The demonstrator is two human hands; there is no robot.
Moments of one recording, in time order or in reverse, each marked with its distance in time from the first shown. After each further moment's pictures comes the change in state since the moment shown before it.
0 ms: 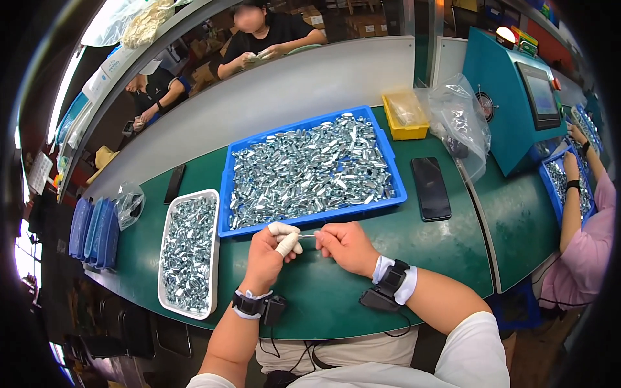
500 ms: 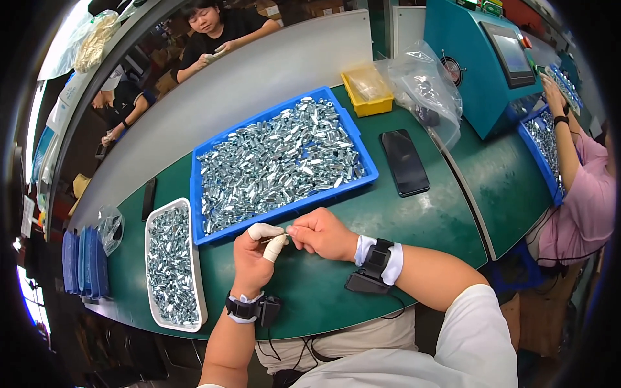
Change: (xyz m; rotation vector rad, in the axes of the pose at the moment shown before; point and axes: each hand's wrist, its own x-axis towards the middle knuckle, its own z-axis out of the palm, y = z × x) left_hand 0.004 -0.010 0.024 0.056 -0.069 0.308; right_hand -0.001 0.000 -0.011 0.147 -0.137 0.048
